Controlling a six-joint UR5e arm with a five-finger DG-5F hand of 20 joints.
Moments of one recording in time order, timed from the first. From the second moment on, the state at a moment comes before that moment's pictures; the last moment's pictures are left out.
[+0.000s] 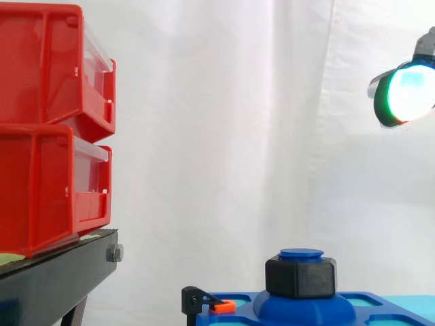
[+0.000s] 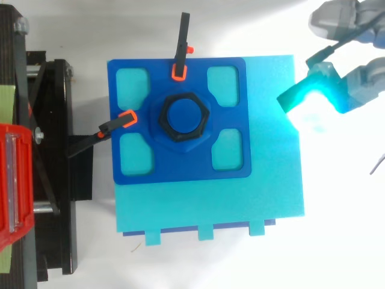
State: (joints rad) arm 0.07 -1.73 -1.57 -3.07 -1.48 -1.05
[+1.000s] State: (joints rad) arm 0.08 -1.73 -1.58 -3.07 -1.44 -0.63
